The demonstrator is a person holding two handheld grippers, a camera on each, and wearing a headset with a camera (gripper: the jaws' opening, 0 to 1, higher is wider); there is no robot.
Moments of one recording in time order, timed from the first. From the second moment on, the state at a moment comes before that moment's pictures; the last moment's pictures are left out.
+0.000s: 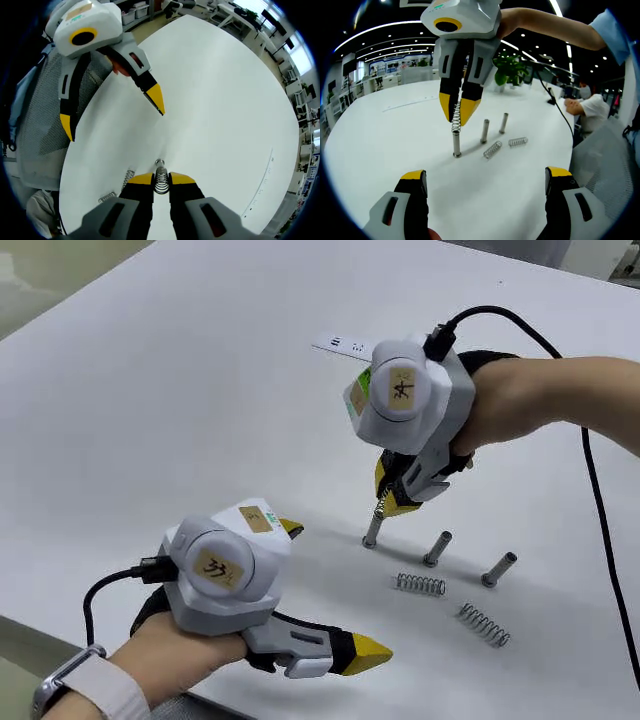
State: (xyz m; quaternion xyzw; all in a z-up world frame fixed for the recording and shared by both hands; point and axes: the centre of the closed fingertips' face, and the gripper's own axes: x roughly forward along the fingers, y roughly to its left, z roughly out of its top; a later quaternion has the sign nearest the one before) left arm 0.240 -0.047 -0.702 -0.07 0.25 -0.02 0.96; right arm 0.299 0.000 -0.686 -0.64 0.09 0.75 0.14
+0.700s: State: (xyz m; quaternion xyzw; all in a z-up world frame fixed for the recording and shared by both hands) left arm 0.241 -0.049 -0.705 -0.08 0.26 -0.03 0.96; right arm 0.298 0.000 -0.686 -0.64 0.09 0.75 0.13
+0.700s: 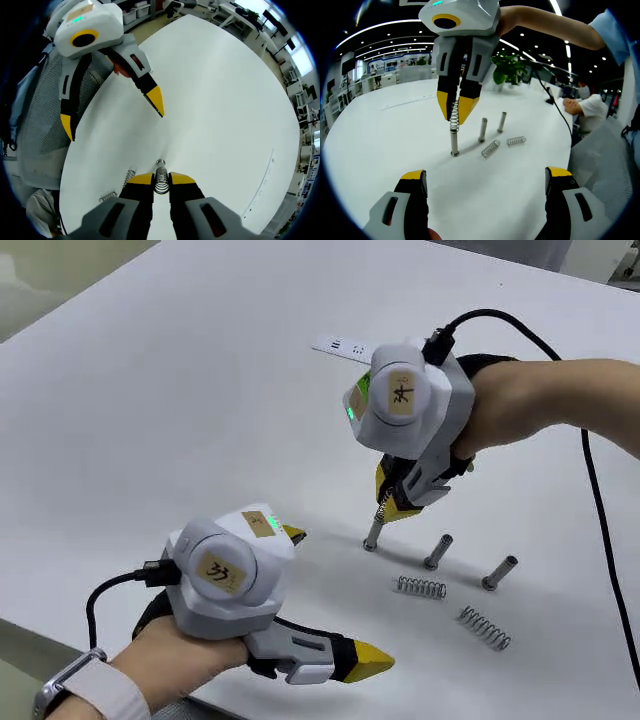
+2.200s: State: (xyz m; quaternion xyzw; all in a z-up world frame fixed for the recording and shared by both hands) left arm 0.241 -0.050 -0.707 -0.09 0.26 -0.03 0.96; right arm 0.300 -0.001 -0.730 -0.67 0.09 0.72 0.12
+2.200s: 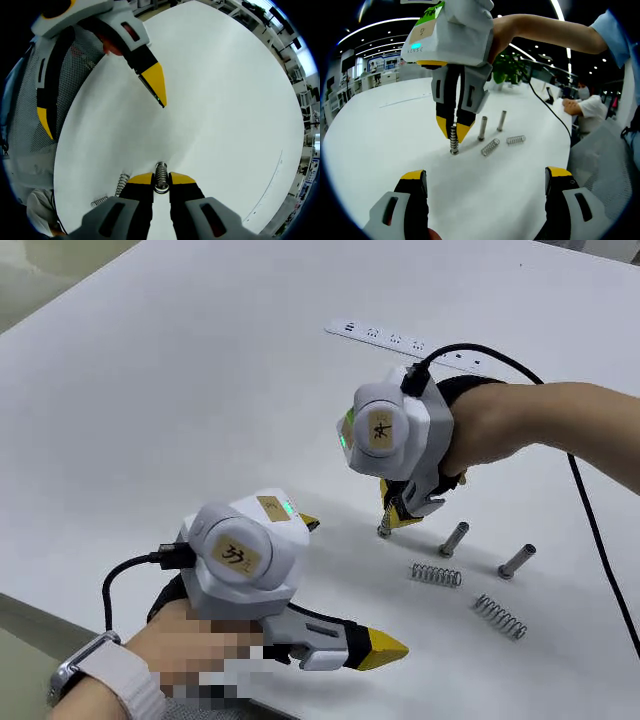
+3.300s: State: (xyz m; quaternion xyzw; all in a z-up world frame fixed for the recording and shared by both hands) left arm 0.240 -0.053 -0.708 -0.09 0.26 -0.04 0.96; right arm 0.299 -0.001 -0.738 -0.65 0.10 0.74 0.13
